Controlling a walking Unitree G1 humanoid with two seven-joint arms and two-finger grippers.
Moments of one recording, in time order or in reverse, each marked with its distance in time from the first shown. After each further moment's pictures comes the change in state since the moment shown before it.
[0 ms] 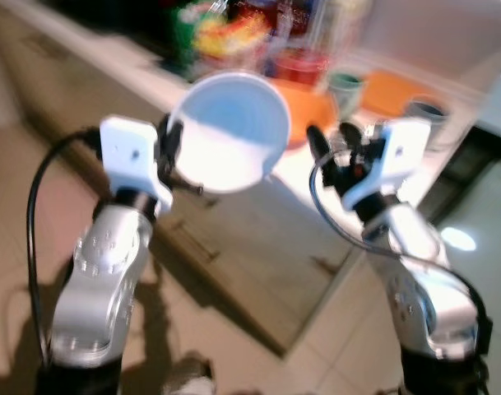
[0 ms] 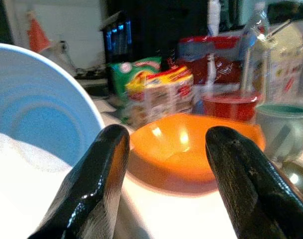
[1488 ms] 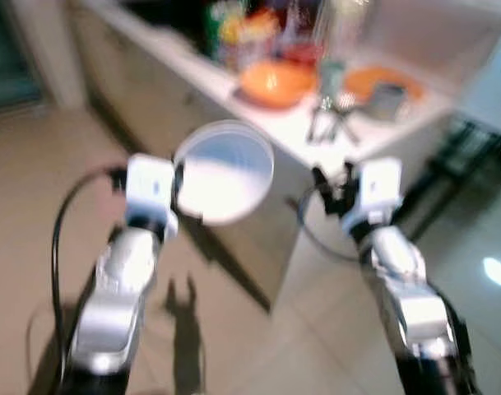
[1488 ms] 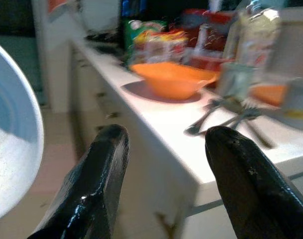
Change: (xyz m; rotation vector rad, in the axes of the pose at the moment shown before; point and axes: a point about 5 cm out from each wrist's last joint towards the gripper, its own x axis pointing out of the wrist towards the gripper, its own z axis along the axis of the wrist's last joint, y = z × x) left arm -0.003 -0.004 -0.048 0.089 0.121 0.022; right arm -0.008 -0.026 -0.058 -0.149 0.102 -0.109
